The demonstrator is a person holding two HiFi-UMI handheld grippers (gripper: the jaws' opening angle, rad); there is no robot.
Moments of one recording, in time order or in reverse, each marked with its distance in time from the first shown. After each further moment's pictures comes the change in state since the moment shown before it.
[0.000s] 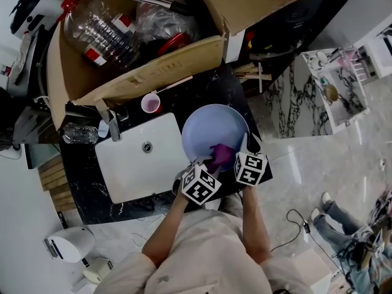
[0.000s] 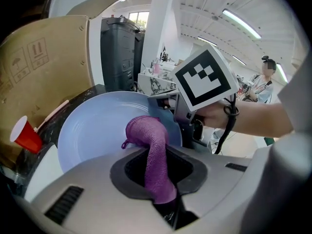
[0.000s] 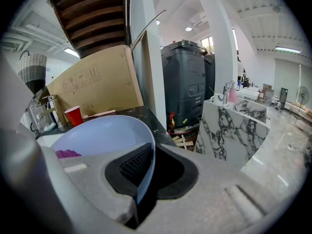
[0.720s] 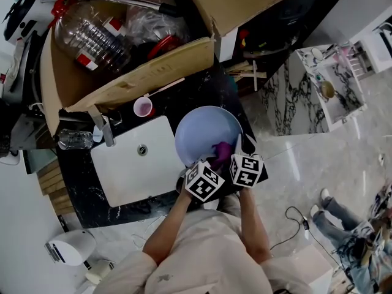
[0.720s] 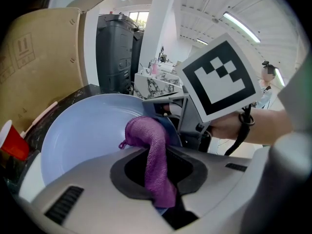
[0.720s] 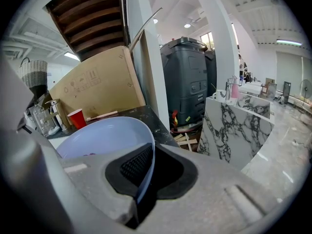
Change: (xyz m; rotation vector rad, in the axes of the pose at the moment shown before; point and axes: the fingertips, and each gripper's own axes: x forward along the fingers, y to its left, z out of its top) left arm 0.027 -0.007 0.024 -0.007 -0.009 -0.045; right arm 0.000 0.001 0.000 0.033 0.016 0.046
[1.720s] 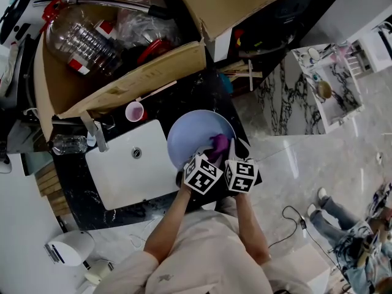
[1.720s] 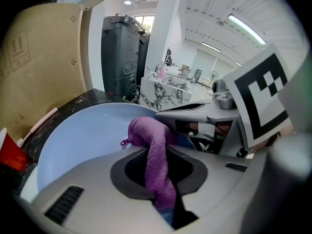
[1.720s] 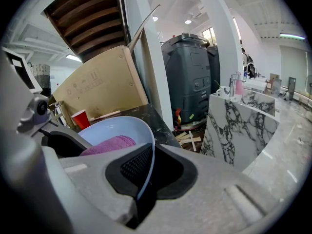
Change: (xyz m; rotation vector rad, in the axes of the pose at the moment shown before) left arm 0.024 0.027 0.036 -0.039 -0.047 0.053; right arm -0.001 0.000 0.002 0.012 0.026 0.055
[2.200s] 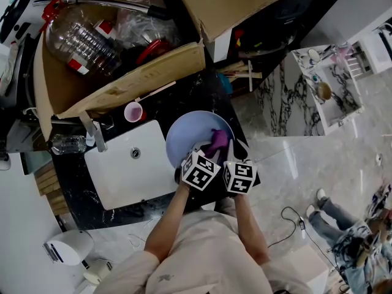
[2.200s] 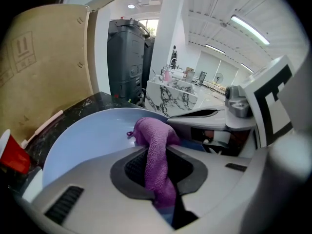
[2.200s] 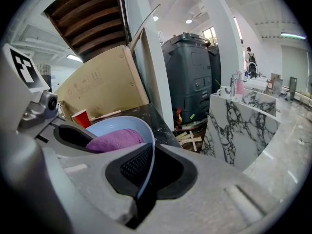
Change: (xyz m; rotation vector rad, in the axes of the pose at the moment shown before) left arm 0.003 0.021 0.011 -0.023 -0.036 0.053; right arm 0.000 0.000 -0.001 -0.005 0.005 0.011
